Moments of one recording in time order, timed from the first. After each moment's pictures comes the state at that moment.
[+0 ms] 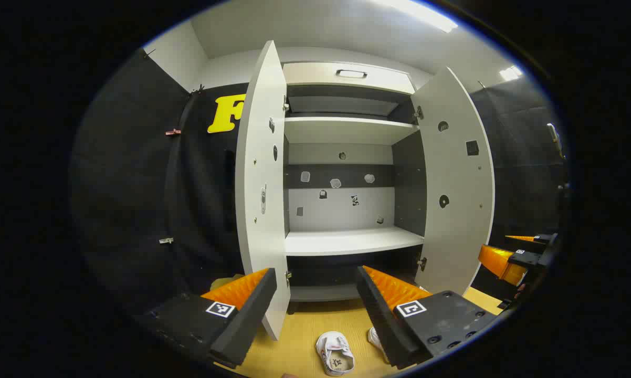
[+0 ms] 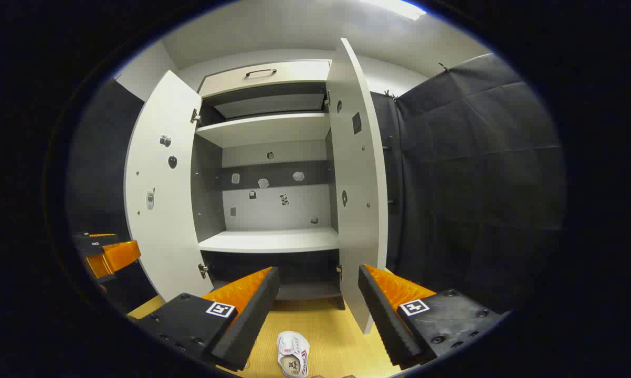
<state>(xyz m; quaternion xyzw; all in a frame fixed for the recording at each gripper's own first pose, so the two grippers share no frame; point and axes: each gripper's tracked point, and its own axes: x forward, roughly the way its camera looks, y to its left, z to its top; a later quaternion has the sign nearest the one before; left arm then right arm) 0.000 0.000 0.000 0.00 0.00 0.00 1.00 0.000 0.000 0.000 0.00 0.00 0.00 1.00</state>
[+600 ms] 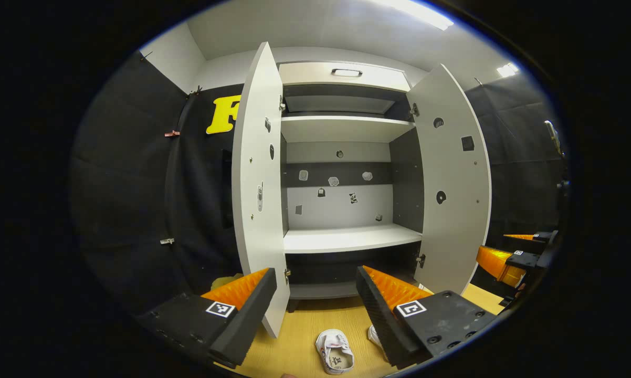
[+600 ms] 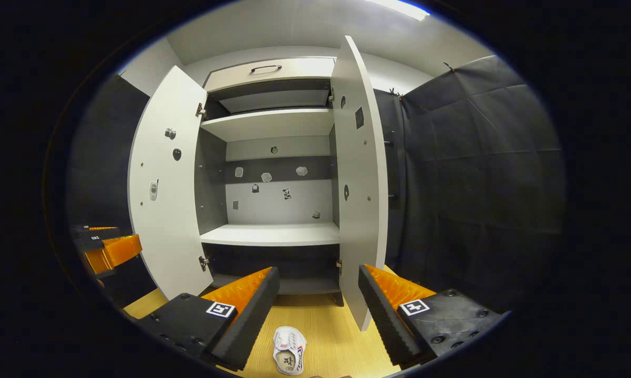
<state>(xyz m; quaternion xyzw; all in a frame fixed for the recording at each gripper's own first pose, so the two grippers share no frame) -0.008 -0.009 -0.008 0.01 0.00 0.00 1.00 -0.003 -0.004 -0.007 -0.01 0.01 0.01 1.00</state>
